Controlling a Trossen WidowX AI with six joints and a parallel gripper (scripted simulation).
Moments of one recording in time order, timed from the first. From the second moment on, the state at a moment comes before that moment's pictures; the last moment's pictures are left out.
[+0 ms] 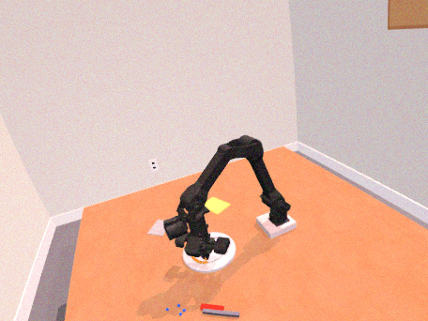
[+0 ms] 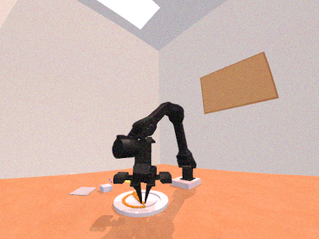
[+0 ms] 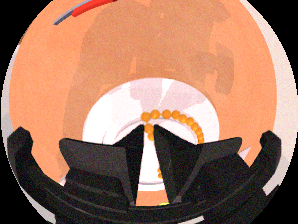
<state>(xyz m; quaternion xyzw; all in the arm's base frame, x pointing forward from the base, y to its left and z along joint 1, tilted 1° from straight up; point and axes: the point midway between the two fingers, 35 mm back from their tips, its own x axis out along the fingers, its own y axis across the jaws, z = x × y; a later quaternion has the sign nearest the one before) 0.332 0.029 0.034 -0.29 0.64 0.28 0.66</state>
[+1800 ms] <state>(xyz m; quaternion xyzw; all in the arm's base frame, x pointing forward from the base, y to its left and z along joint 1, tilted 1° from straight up) 0.326 0.046 0.036 -0.29 0.64 0.28 0.66</state>
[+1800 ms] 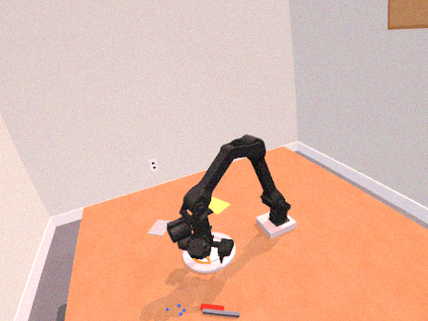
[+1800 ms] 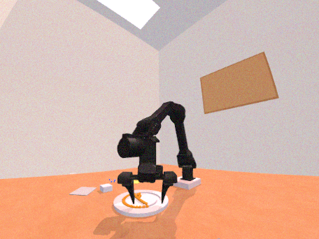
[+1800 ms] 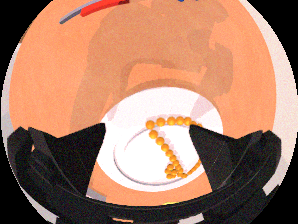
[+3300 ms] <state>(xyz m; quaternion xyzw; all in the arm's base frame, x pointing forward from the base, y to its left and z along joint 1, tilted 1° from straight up) 0.324 0.035 0.046 -0.31 0.63 0.29 0.65</state>
